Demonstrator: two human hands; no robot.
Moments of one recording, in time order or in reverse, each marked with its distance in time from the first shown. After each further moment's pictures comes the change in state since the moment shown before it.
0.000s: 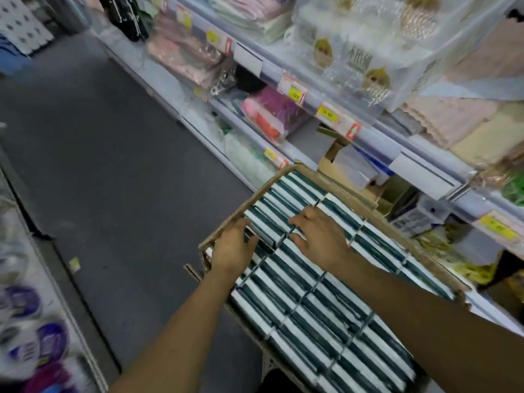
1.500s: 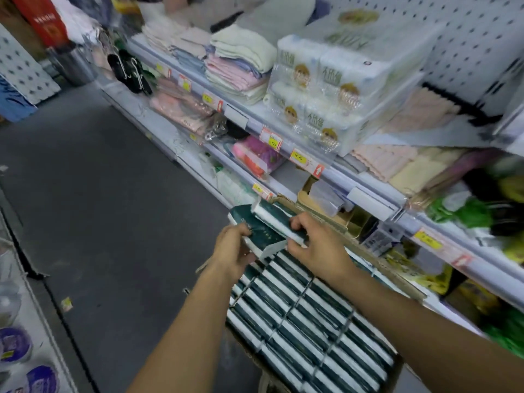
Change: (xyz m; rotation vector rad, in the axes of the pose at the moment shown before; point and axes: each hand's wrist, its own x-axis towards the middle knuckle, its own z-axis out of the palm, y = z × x) left_hand -0.032 0.094 -0.072 -1.329 -0.115 -0.479; right_hand -0.051 -0.026 -0.100 0.422 0.290 0.028
